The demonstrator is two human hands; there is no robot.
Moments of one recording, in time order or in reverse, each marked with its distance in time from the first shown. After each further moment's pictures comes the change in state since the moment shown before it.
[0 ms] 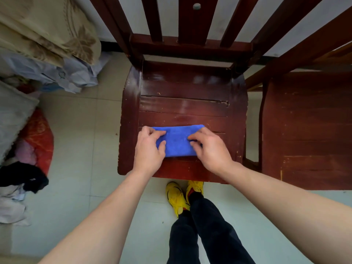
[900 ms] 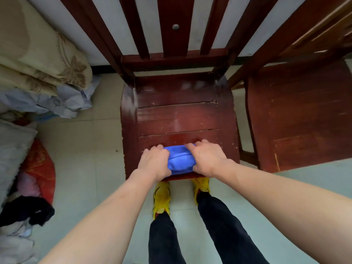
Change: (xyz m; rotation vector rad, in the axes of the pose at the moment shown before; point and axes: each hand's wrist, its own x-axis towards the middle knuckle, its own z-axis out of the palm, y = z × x) left_hand -0.002 0.014 -0.021 0.785 -0.576 0.246; right_hand -0.021 -0.031 0.002 -0.633 -0.352 0.103
